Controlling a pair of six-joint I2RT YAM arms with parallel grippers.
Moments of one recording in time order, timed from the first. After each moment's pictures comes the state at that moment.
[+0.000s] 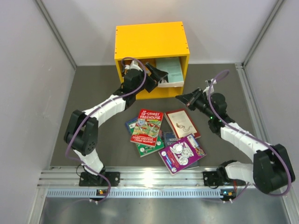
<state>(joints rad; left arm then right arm) -0.50 1.73 1.25 0.31 0.17 -1.15 0.36 1.16 0.60 0.49 -0.35 1.09</state>
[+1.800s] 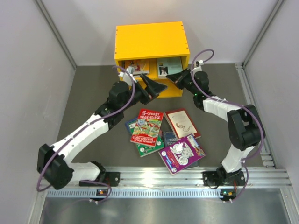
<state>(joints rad) -0.63 1.29 1.07 0.14 0.20 -1.13 0.36 1.74 1.08 0.60 -0.27 1.12</state>
